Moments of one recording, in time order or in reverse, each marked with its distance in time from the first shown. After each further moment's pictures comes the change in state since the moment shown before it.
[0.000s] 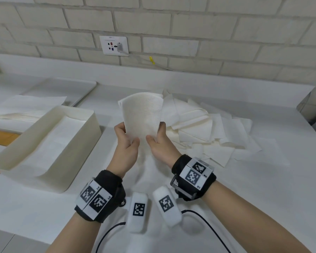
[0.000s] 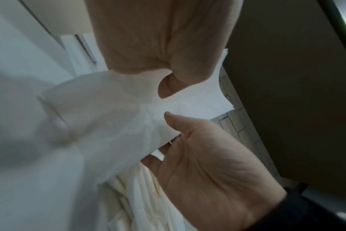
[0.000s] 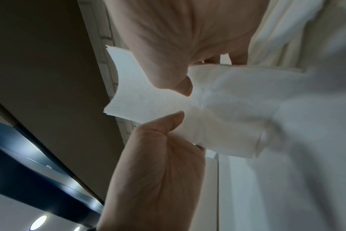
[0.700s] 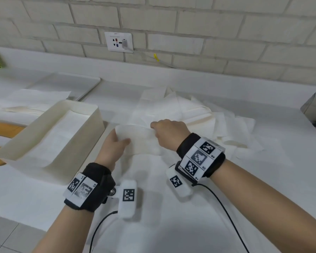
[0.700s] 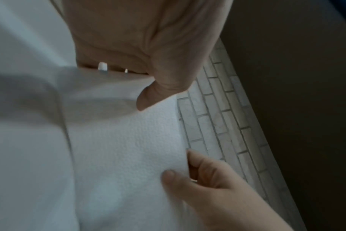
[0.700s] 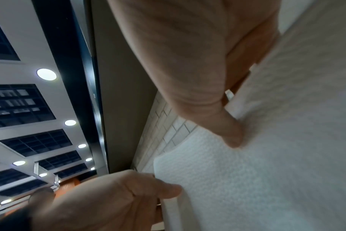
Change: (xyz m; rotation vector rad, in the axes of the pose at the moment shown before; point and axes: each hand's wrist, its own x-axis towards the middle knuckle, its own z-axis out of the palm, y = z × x) left_hand 0.010 -0.018 -0.037 0.073 0.099 -0.295; right_hand 0.011 -0.028 -0.024 -1.271 -0.235 -0.219
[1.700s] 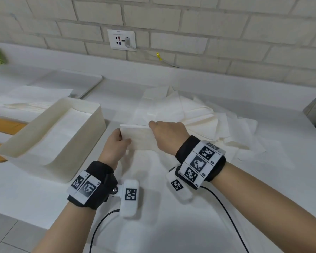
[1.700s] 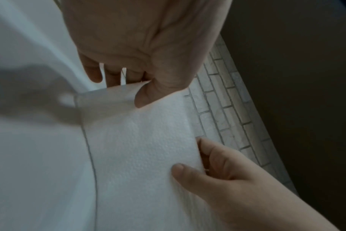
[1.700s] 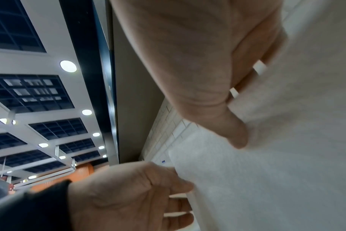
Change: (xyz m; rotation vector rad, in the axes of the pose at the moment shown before) left_hand 0.002 -0.004 0.001 -0.009 -0.001 -0.062; right_hand -0.005 -0.013 -0.002 -0.071 0.024 -0.031
